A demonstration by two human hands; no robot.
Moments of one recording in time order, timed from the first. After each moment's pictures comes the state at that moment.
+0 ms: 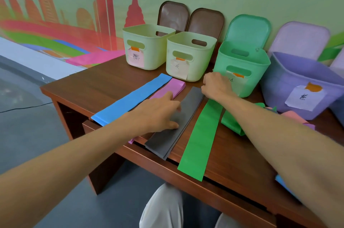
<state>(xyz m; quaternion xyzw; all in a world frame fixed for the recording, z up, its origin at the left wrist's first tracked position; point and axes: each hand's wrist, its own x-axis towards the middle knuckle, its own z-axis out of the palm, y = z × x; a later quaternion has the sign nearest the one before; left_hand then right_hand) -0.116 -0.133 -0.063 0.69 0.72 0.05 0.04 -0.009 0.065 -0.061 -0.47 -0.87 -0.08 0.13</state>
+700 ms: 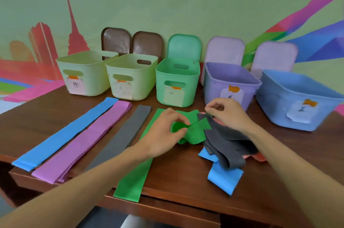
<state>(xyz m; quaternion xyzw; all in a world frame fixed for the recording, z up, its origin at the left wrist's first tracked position) 0.015 -0.072 -0.070 0.72 0.55 0.40 0.13 0.210 0.049 -0.047 -0.44 -0.82 0.19 0.32</state>
